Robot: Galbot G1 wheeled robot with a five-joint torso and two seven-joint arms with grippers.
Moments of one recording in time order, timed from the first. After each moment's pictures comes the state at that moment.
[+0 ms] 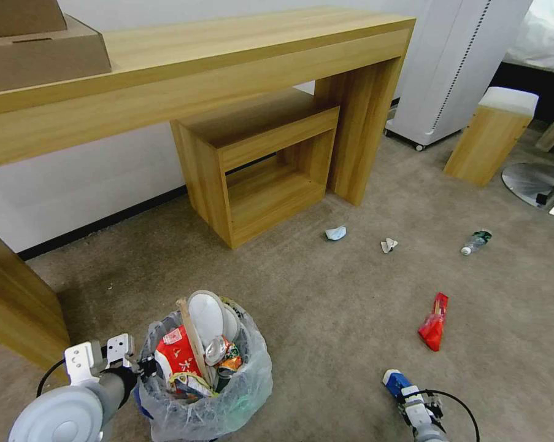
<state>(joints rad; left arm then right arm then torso) 1.68 -0.88 -0.64 -2.29 -1.37 0.63 -0.78 -1.35 0.80 -0.14 1.55 0.57 -0.33 0.70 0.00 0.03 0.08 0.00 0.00</state>
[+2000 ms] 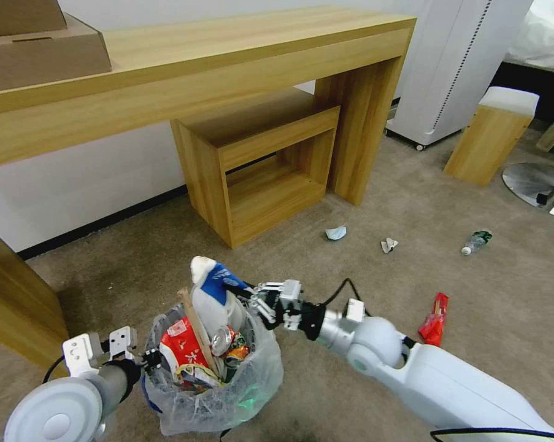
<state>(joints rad) 1.65 -0.88 -0.65 -2.34 -1.50 0.62 -0.86 -0.74 0.90 -0.48 1.83 0.73 0.27 -0.34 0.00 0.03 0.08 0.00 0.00</state>
